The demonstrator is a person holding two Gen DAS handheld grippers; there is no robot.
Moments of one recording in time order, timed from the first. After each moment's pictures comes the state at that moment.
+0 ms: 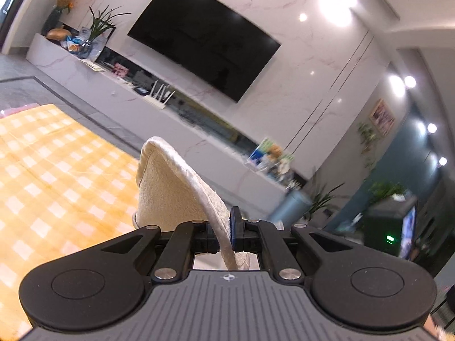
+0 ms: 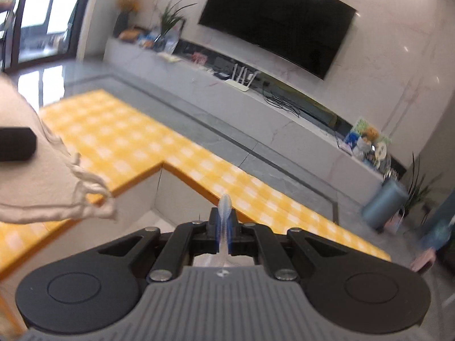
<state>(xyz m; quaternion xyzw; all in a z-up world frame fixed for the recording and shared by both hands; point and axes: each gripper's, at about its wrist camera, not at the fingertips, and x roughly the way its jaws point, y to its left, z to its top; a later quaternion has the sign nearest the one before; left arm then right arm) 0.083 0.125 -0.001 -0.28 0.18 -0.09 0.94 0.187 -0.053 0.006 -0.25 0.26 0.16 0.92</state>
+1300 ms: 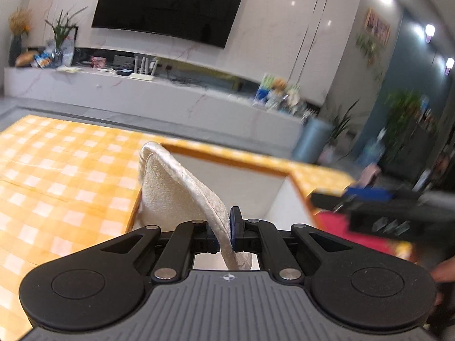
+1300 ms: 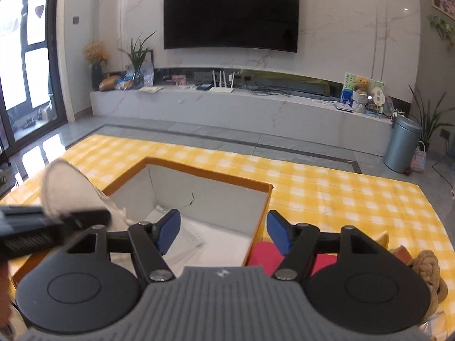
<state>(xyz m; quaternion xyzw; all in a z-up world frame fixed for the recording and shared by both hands) 0.124 0.042 -0.042 -0.11 0.27 -0.08 0.95 0.142 -0.153 -0.006 -0.04 0.27 0.15 0.95</state>
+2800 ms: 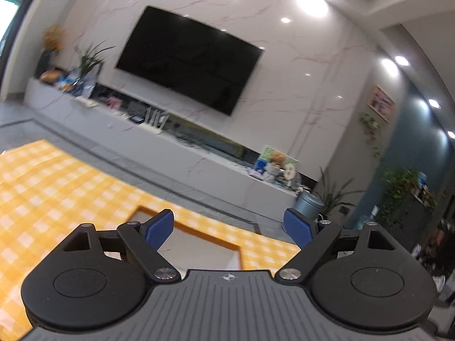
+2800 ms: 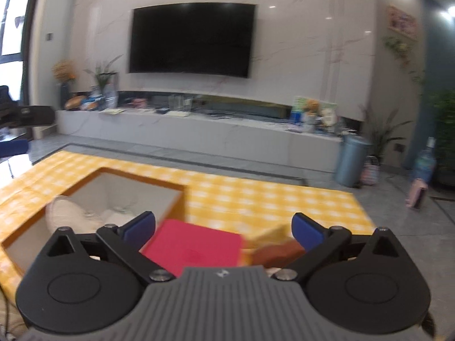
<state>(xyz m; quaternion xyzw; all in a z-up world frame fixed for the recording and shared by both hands) 0.068 0.009 0.042 -0.20 0.14 -0.06 0.97 0.064 -0.257 0.035 -0.06 0.22 0.06 0.97</state>
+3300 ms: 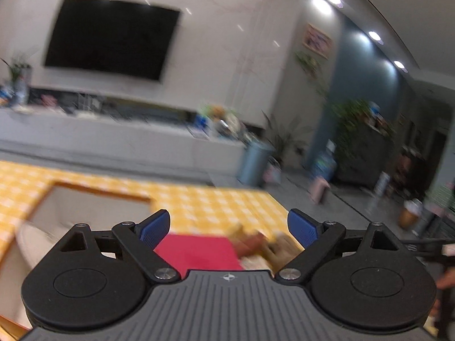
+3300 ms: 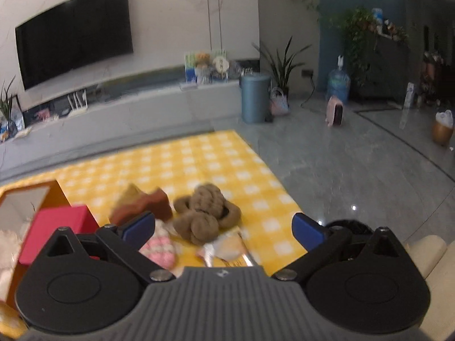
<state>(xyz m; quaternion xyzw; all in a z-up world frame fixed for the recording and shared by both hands) 0.065 -0.104 0.024 -0.10 0.20 -0.20 0.95 0.040 -0.431 0.031 0.06 0.31 -0.11 0.94</state>
